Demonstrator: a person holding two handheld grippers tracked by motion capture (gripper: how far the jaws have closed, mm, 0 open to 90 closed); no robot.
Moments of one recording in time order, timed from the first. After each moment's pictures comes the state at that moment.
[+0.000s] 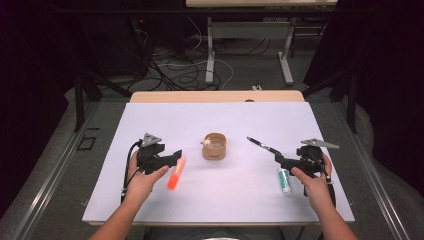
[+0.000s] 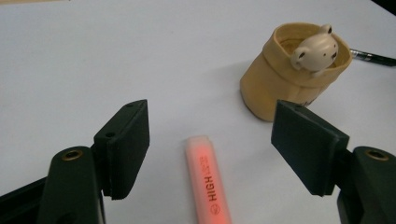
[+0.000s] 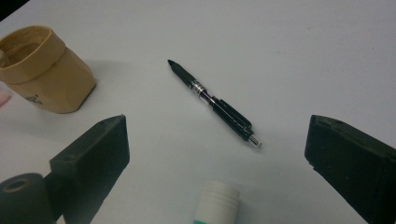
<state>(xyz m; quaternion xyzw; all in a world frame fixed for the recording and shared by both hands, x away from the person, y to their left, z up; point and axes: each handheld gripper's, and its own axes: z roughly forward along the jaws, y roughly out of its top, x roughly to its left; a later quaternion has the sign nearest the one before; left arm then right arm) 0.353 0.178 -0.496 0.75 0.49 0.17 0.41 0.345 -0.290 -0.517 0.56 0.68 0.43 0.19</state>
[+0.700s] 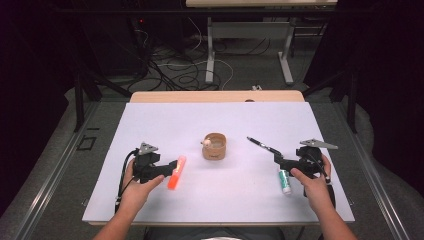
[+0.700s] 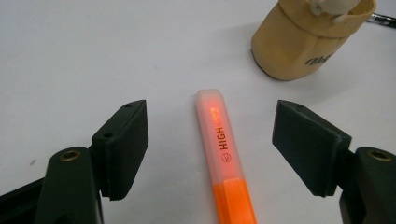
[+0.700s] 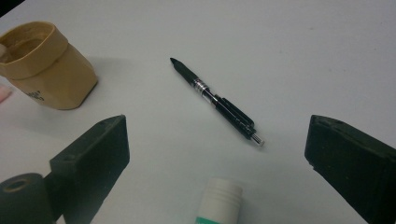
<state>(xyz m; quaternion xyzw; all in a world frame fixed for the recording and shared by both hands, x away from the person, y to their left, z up) 0.340 0.188 -0.512 0.76 0.50 0.15 0.38 0.342 -0.288 -0.516 0.56 0.68 0.43 0.19</state>
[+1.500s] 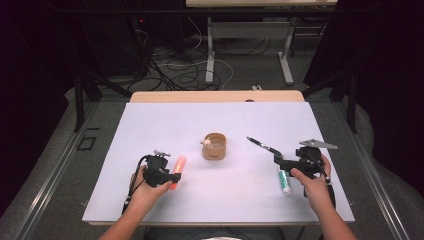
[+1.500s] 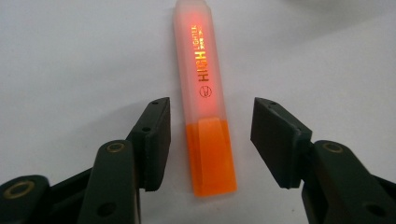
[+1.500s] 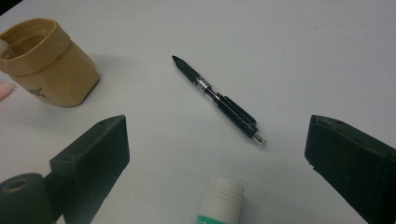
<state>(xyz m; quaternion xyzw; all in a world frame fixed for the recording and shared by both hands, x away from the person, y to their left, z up) 0.340 0.164 -0.528 0.79 0.54 0.07 0.26 0.342 -0.287 -0.516 0.56 0.69 0.43 0.19</state>
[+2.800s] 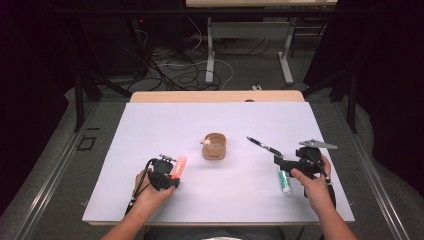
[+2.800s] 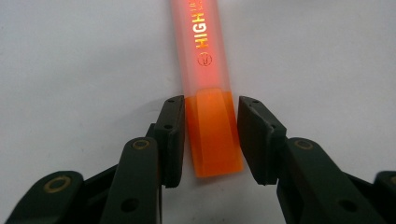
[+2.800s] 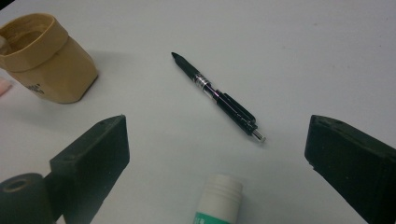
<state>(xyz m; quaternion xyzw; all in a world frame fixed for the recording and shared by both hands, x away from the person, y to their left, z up) 0.333 0.149 -0.535 0.82 0.53 0.09 0.20 0.342 -0.287 -0.517 0.56 0.69 0.42 0.19</state>
